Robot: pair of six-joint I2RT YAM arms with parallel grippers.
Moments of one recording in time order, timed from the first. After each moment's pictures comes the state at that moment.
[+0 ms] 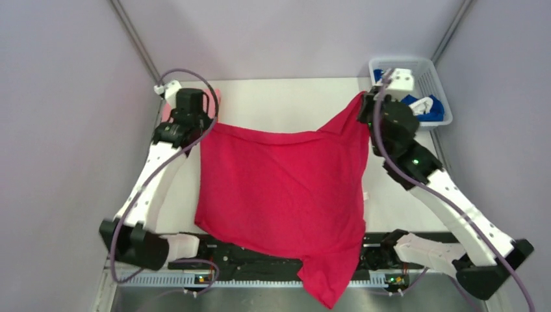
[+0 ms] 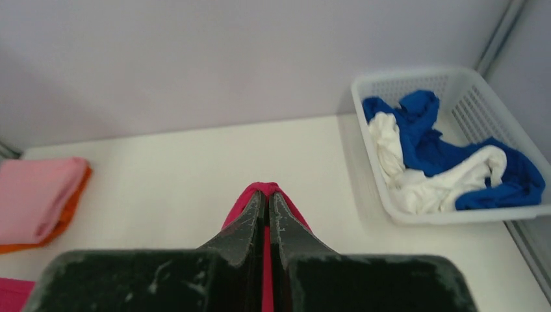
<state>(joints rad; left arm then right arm) -0.23 1.18 1.36 -0.68 -0.43 -0.69 0.64 0.98 1.26 -0.21 0.61 0.13</state>
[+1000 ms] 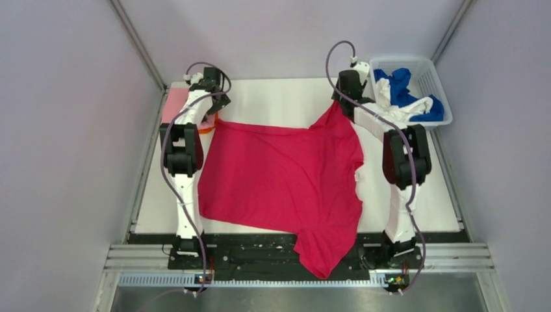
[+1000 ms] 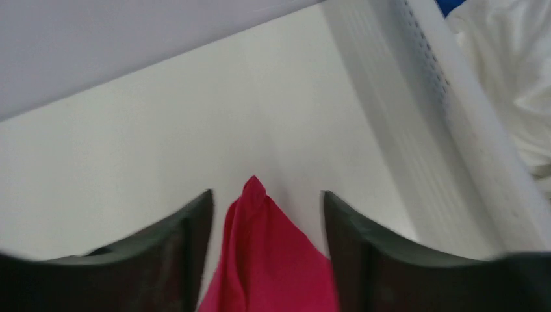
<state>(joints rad) -0.06 2.29 1.99 -0.67 -0.40 -0.71 0.29 1.99 1.50 0.04 0.47 0.36</state>
